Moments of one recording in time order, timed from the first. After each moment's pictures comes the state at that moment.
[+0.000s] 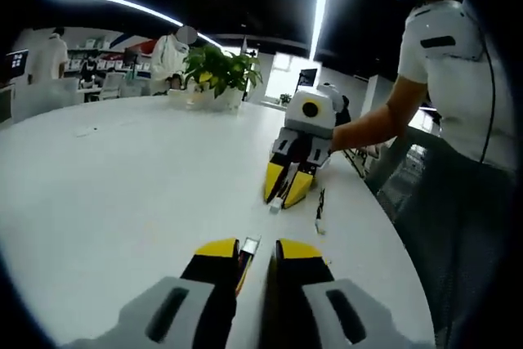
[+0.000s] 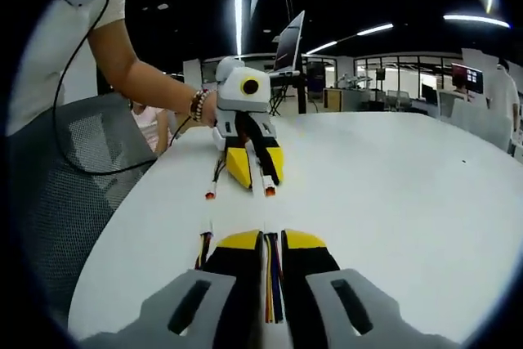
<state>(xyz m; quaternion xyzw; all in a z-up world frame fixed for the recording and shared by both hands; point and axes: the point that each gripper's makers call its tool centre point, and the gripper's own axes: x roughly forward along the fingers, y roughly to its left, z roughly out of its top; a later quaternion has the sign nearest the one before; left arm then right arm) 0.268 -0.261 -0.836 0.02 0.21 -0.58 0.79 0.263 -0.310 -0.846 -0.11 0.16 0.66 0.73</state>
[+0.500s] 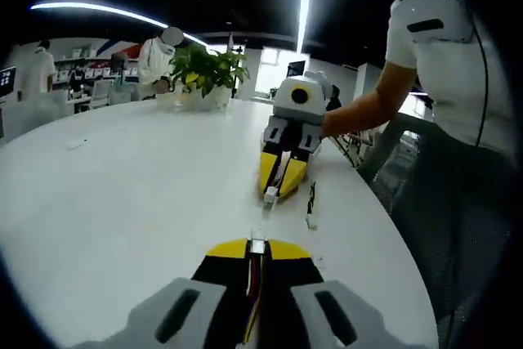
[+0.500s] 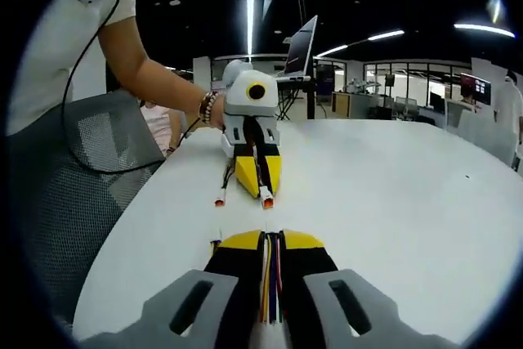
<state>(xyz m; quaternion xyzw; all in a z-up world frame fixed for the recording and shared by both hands) 0.256 -0.269 -0.830 0.06 0.19 -0.60 0.77 0.256 -0.306 -0.826 -0.12 0.14 0.68 0.71</state>
